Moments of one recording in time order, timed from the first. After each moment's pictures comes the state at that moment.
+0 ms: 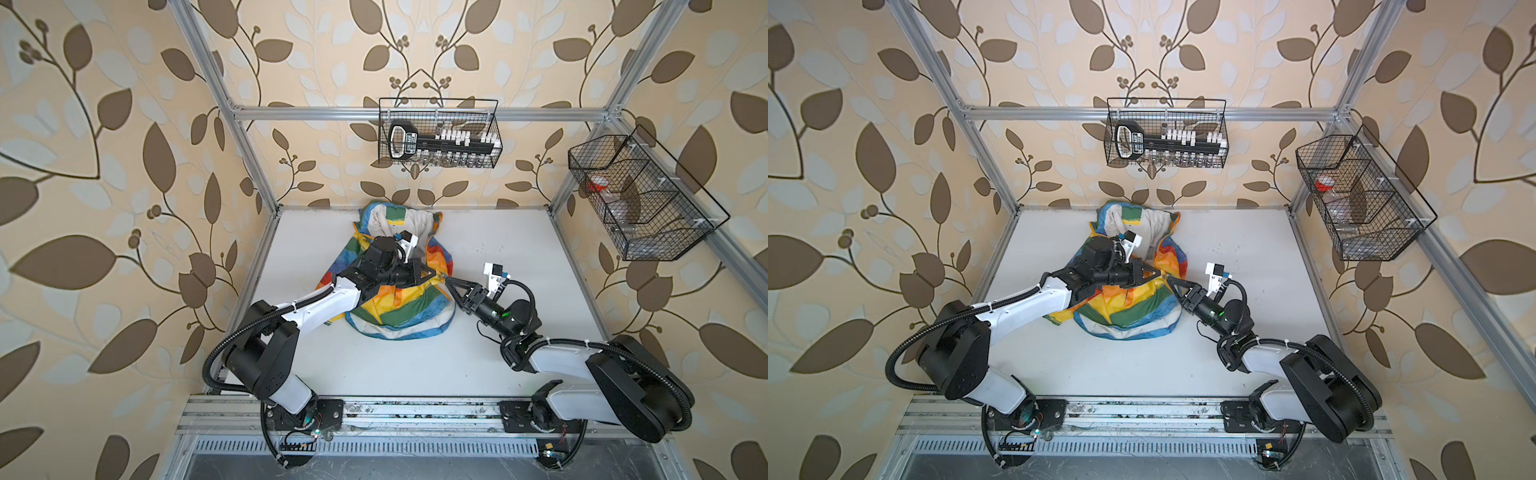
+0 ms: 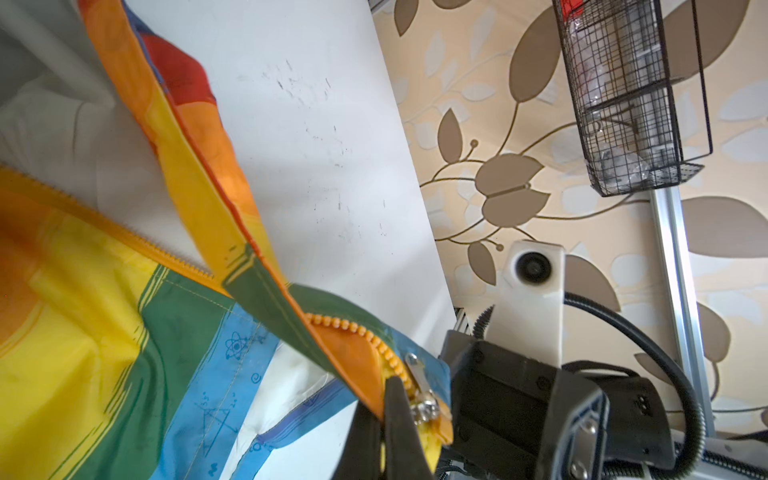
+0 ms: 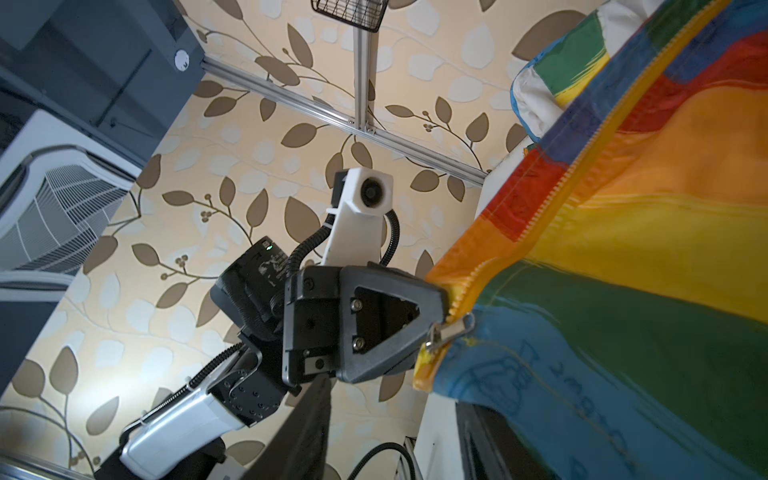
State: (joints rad) left arm -0.59 1.54 1.01 0.09 0.59 -0.81; right arm 0.49 1.36 0.25 1.25 -0.32 1.29
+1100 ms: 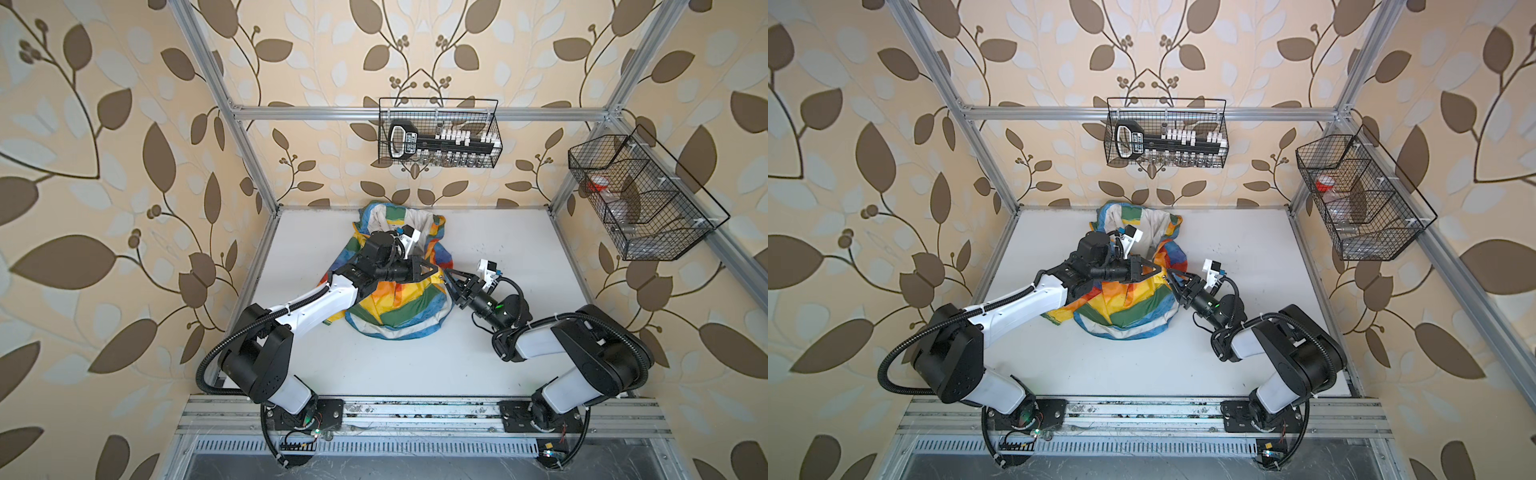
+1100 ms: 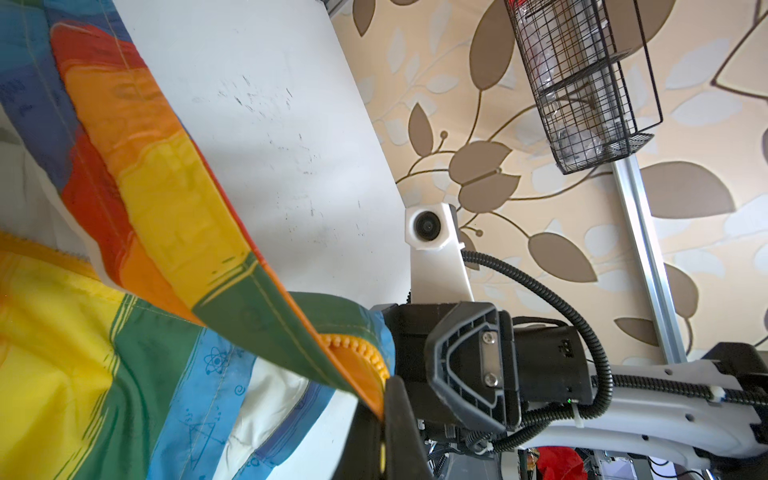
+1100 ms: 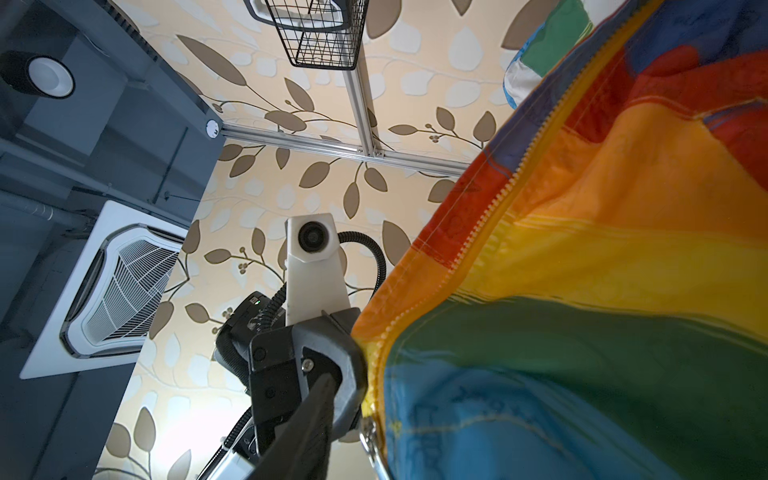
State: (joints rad) left arm -0.58 1.52 1.04 0.08 0.66 -0.76; right arm 0.47 1.58 0.30 1.49 -0.31 1.50
